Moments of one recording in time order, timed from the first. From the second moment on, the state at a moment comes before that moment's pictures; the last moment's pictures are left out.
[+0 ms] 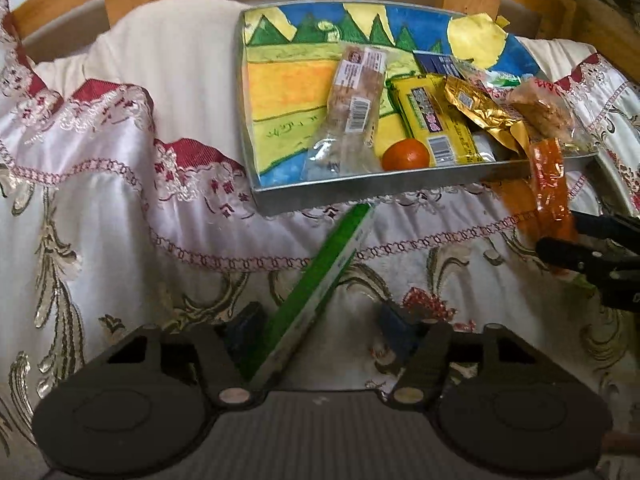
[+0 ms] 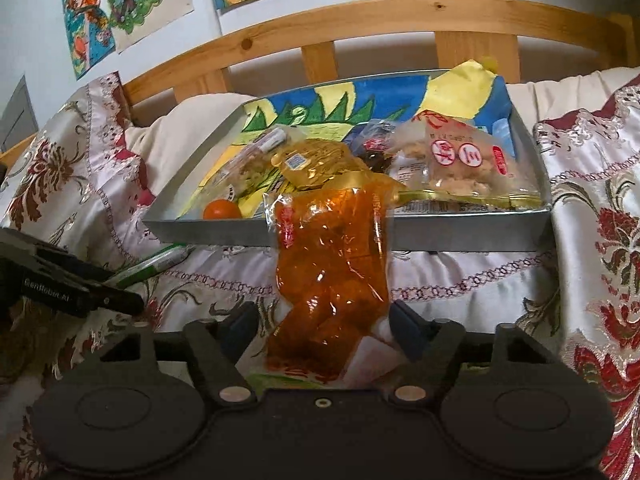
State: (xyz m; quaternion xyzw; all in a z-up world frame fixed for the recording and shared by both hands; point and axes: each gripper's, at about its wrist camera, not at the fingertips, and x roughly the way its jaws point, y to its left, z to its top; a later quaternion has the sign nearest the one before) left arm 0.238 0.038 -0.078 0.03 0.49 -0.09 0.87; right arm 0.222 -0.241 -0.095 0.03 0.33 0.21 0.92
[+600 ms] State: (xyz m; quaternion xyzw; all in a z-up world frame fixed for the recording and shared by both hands) left arm 0.240 0.027 -0.073 0.01 0.52 -0.07 0.85; right arm 0.204 -0.213 -0.094 -0.03 0.33 0.27 0.90
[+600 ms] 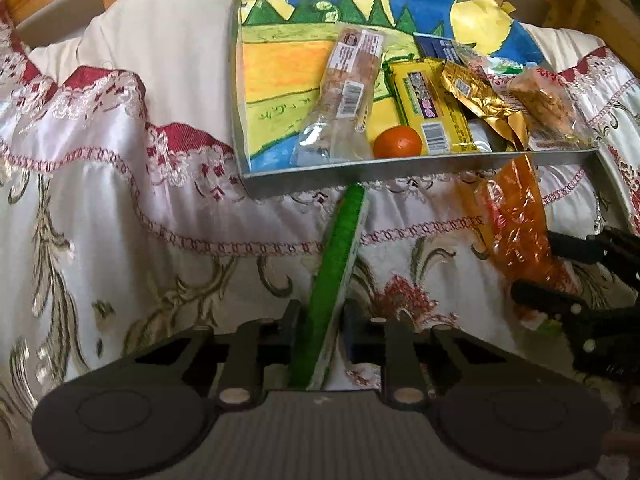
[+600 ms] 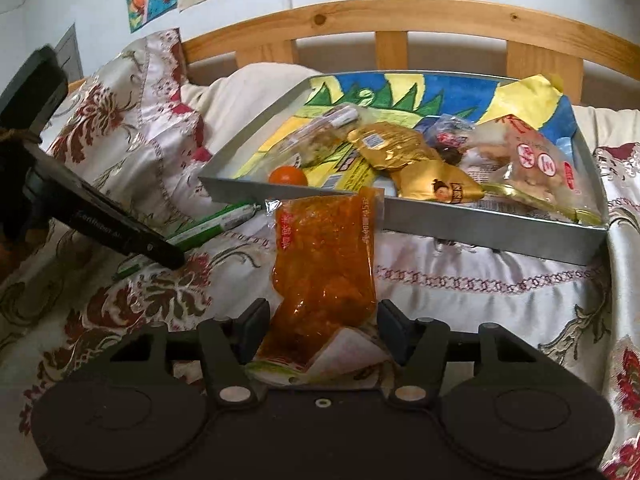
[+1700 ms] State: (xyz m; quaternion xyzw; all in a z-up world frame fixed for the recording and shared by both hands) left arm 0.163 -0.020 -0.042 -0.19 0.53 -0.05 0.82; right arm 0.169 -0.244 -0.026 -0.04 0.26 0.22 0.94
